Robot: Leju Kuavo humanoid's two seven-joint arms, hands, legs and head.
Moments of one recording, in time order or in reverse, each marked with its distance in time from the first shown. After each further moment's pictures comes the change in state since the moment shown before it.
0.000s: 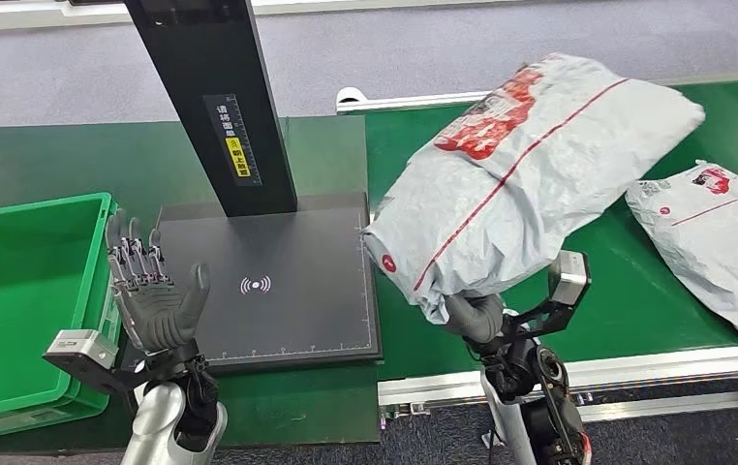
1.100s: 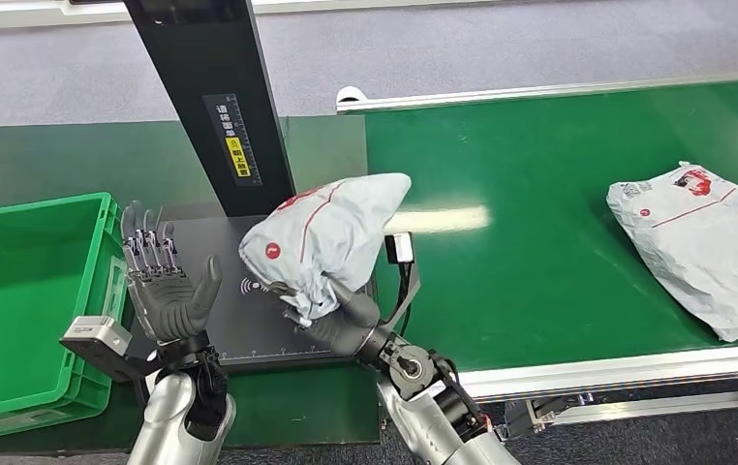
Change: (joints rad) left arm -0.044 -0.020 0.003 0.057 -0.006 -0.017 0.000; right arm -0.144 0.220 0.238 0.488 -0.780 -0.240 0.612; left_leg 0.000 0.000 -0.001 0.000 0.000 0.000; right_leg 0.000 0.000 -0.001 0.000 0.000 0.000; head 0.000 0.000
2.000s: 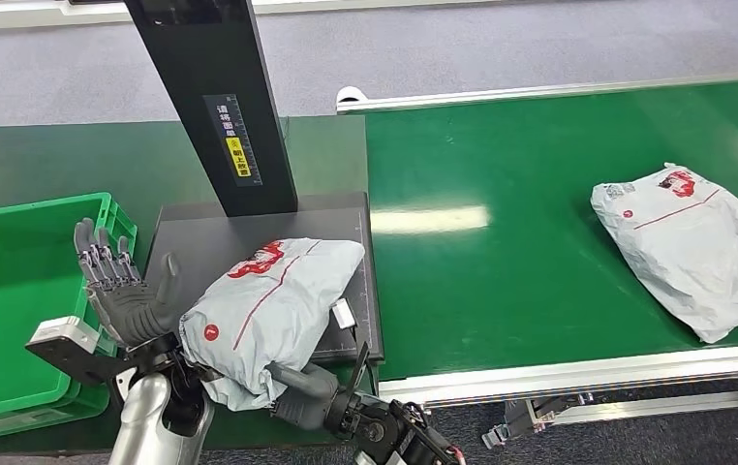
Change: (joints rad) left arm 0.006 0.008 0.126 0.002 0.025 0.069 0.000; right arm 0.044 0.016 0.285 0.210 0.203 -0.026 -0.212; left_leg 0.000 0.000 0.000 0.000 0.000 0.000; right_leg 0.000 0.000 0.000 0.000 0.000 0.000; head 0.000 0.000
